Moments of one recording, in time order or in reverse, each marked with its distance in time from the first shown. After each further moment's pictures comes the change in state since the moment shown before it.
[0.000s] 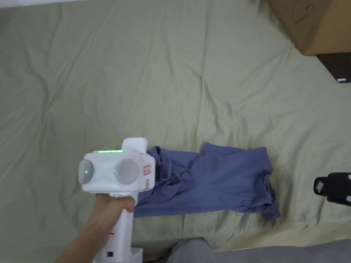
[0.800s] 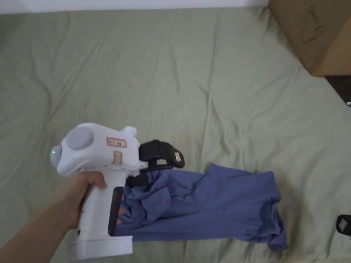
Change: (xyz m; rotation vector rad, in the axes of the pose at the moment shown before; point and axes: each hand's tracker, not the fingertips) left arm -0.067 0.079 0.037 -0.064 -0.509 0.323; right arm 0.015 0.008 -0.011 -0.035 -0.074 -0.039
